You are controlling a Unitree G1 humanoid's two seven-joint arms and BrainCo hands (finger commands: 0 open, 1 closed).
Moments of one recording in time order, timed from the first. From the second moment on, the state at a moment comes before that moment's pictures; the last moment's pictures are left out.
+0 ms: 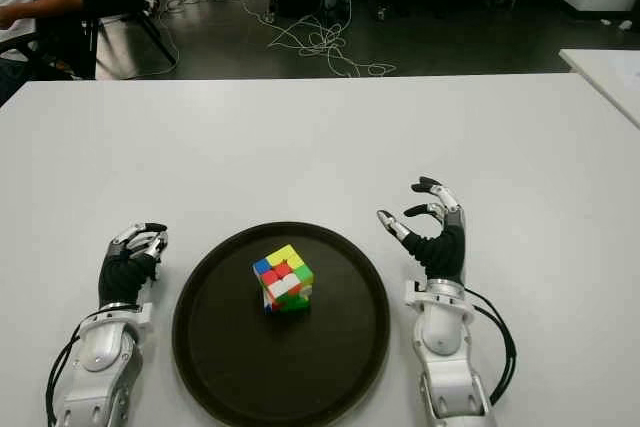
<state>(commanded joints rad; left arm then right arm) 0.14 -0.08 0.12 0.09 -0.04 -0.03 0.13 0.27 0.06 -0.02 0.05 -0.15 -0.20 -0.36</state>
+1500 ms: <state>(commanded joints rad) 0.14 -0.04 0.10 0.07 0.00 0.05 0.12 0.27 0.05 -0.02 0.07 -0.16 -0.21 -0.37</state>
